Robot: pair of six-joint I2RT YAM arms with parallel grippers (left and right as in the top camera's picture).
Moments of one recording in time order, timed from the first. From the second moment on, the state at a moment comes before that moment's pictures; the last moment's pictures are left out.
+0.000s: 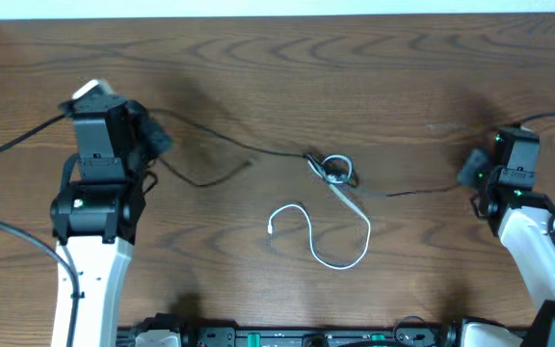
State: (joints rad) left arm 0.00 1.13 1.13 -0.67 -0.12 -0.57; right arm -0.15 1.37 0.69 -0.17 0.10 0.34
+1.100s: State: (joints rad) left arm -0.46 1.75 1.13 -0.29 0.20 -0.46; right arm 0.24 1.36 0.69 -0.17 -0.27 0.22
